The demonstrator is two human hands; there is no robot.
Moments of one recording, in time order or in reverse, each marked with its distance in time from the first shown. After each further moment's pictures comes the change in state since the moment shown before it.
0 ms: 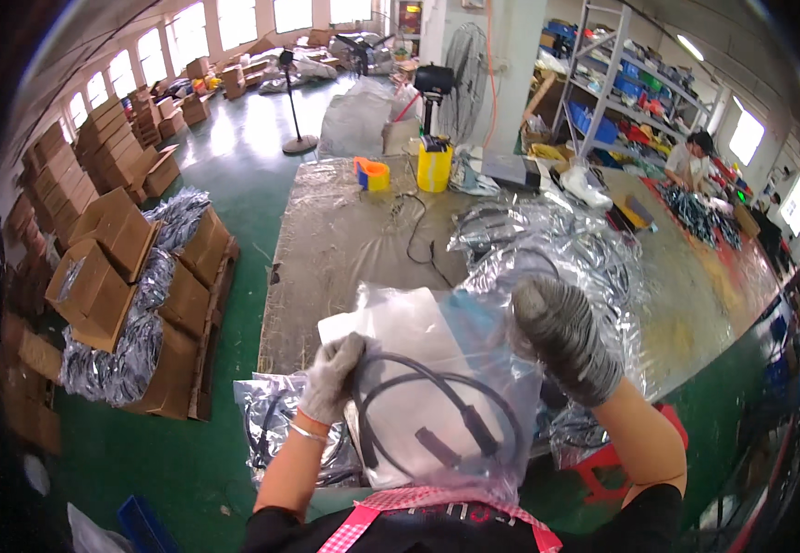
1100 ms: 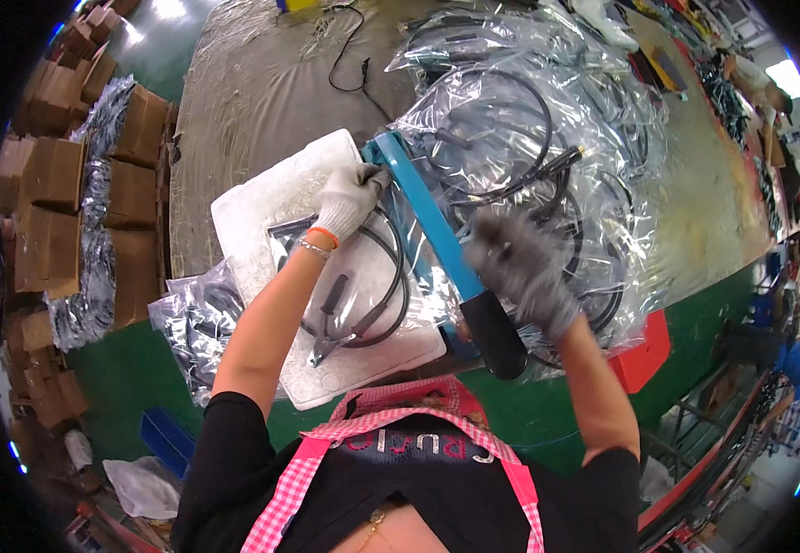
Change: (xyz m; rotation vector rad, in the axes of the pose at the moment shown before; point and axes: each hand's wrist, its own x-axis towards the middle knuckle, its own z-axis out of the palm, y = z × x) left_hand 0.224 -0.184 0.036 1.244 0.069 -0.073; right_hand -0.013 0.242 -0.057 -0.277 -0.141 0.205
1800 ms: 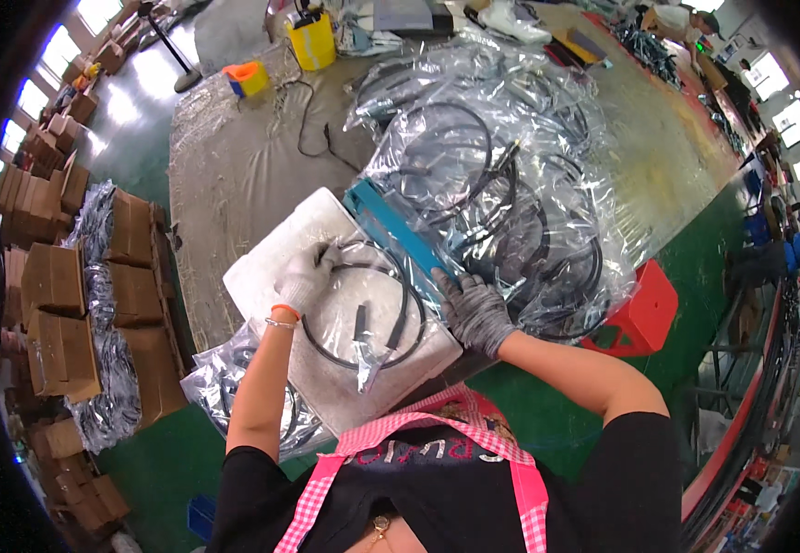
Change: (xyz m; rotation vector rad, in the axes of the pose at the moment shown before) left_hand -0.051 -0.032 -0.068 0.322 -0.143 0.051; right_hand -0.063 0.036 0.098 -0.747 -0.072 0.113
